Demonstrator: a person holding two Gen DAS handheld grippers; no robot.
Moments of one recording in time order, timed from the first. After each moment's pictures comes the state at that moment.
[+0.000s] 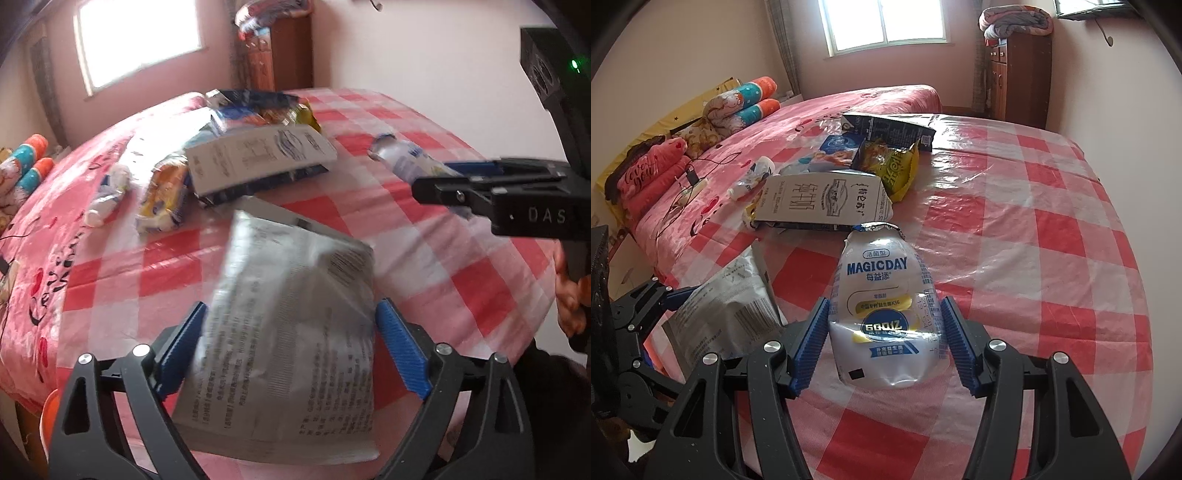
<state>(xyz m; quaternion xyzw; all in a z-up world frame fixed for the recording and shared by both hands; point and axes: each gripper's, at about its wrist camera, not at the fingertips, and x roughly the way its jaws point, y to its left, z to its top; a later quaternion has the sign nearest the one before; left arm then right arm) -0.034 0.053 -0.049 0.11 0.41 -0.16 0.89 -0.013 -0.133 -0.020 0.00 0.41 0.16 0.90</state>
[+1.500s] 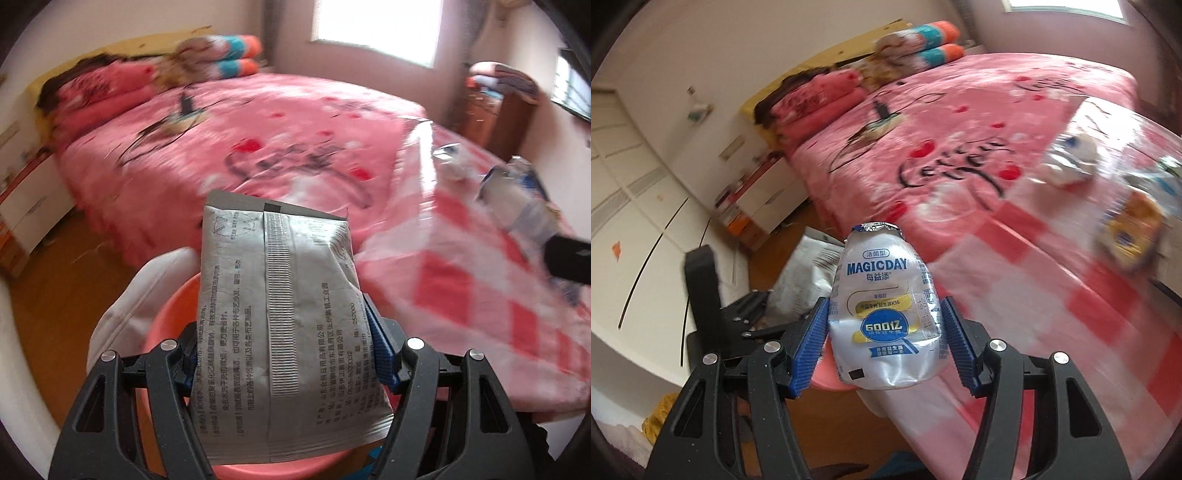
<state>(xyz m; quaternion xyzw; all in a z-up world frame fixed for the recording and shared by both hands) -0.123 0.329 -0.058 -0.12 0.40 0.20 0.89 -0.025 0.153 0.000 -0.01 0.45 0.49 0.74</state>
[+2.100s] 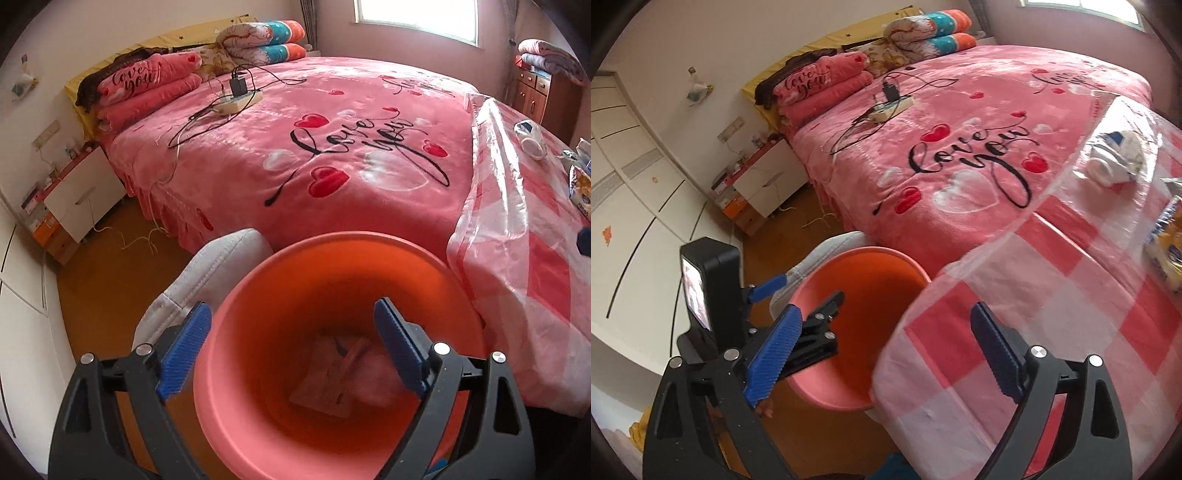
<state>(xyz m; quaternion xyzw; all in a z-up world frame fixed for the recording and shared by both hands) -0.120 0.353 -0.082 -0.08 0.43 0.30 0.85 -0.029 0.189 -0.023 -0.04 0.46 0.48 0.74</state>
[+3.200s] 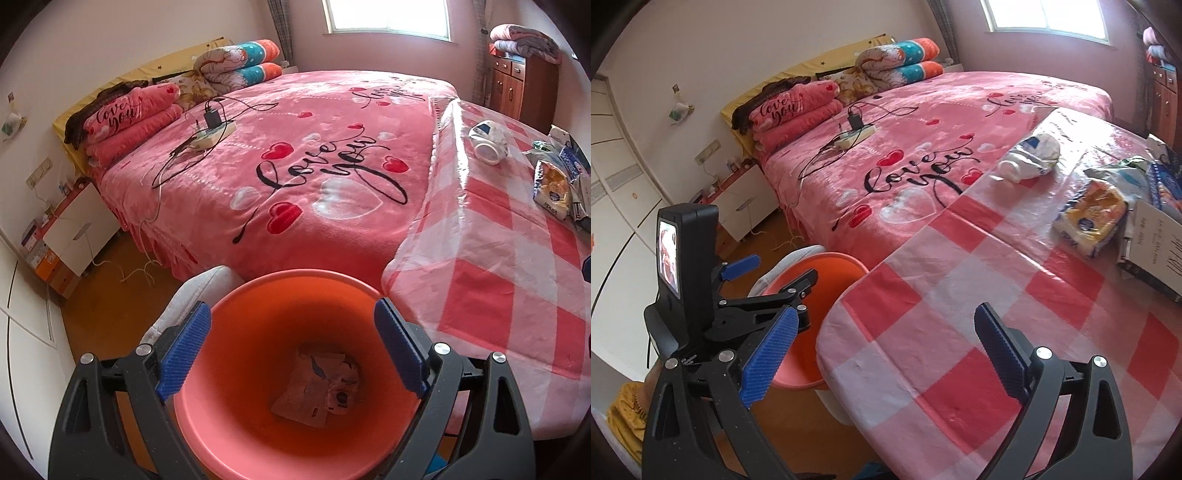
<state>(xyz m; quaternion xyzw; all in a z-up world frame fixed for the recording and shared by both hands) -0.092 0.300 -0.047 -0.02 0.42 0.27 0.86 -0.035 0.115 -0.015 -0.03 0.42 0.44 0.80</state>
